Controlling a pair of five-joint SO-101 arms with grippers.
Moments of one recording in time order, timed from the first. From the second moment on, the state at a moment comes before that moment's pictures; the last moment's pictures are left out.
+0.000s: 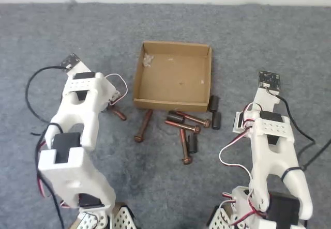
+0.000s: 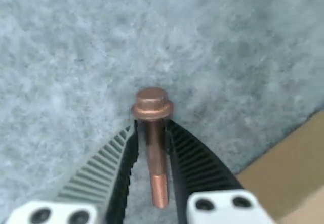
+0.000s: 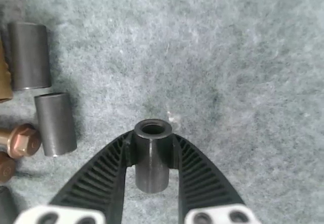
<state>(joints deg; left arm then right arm) -11.8 17.1 20.6 58.1 45.8 6.4 -19.5 54.8 45.3 -3.5</state>
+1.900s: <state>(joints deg) -10.5 9.6 28.7 43.9 13.1 -20.7 -39.8 59.3 40.4 -7.4</state>
